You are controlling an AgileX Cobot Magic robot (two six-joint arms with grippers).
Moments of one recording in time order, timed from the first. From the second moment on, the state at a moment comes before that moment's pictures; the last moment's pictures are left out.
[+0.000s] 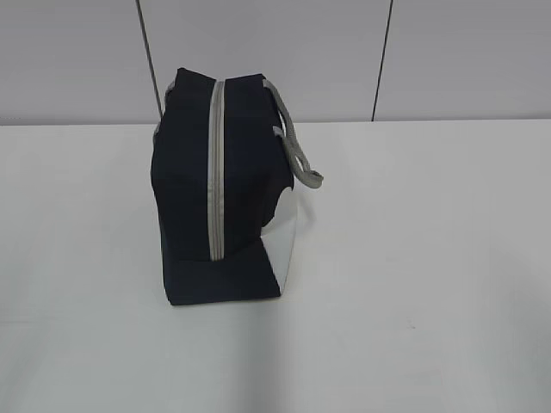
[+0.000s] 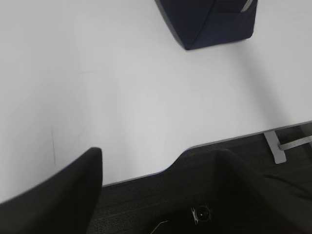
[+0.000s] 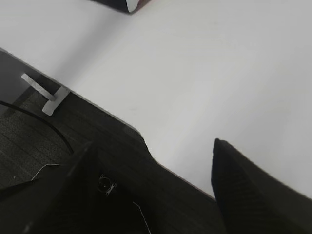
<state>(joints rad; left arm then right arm) -0.09 0.11 -0.58 -0.17 1.28 0.06 0.57 0.18 -0.54 -0.04 1.19 0.00</state>
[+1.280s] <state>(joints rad) -0.09 0.10 -0.52 -0.11 1.11 0.07 0.58 0.17 -0.50 -0.05 1.14 0.04</state>
